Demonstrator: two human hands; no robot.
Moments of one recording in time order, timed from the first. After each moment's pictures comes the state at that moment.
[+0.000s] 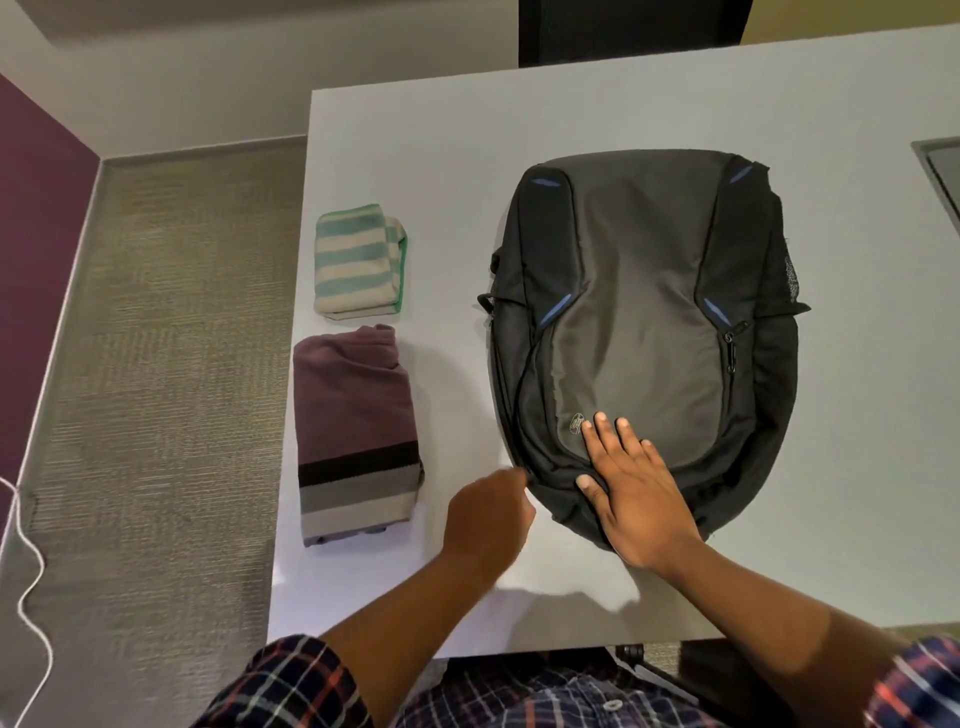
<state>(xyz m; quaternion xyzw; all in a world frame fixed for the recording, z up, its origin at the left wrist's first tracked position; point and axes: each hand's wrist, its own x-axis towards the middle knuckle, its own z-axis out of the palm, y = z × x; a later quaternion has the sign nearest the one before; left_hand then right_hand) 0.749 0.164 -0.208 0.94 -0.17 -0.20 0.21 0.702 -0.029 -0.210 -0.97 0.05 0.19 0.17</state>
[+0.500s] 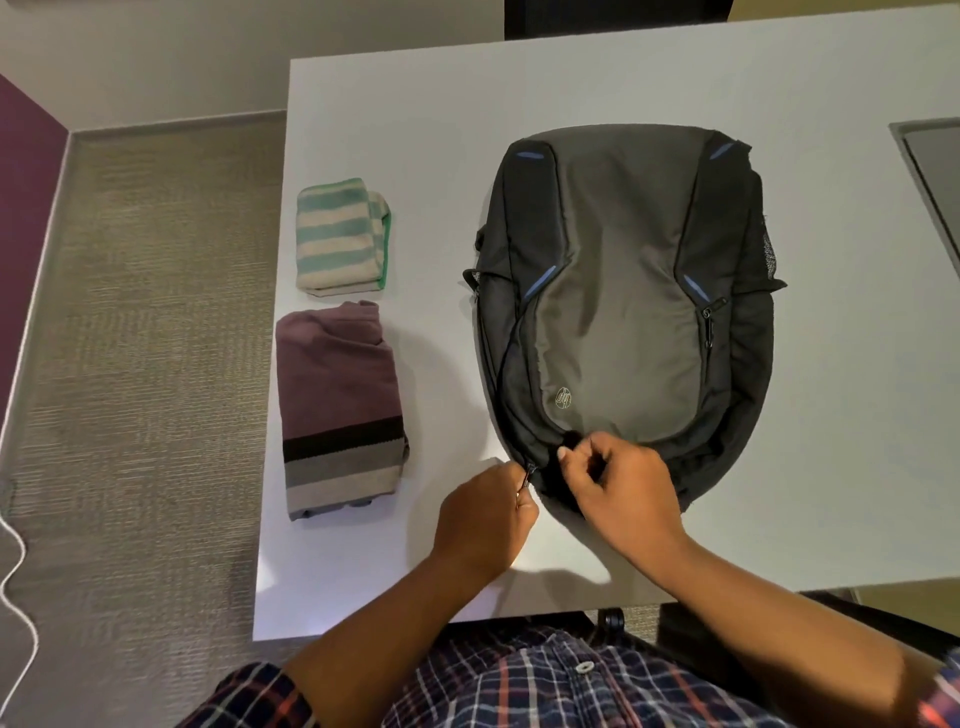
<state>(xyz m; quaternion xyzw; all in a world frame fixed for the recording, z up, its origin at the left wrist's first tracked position) 0.724 0.164 -0.188 0.93 -0.19 -0.21 0.23 0.693 0.000 -0.152 -0.92 0.19 0.02 0.35</state>
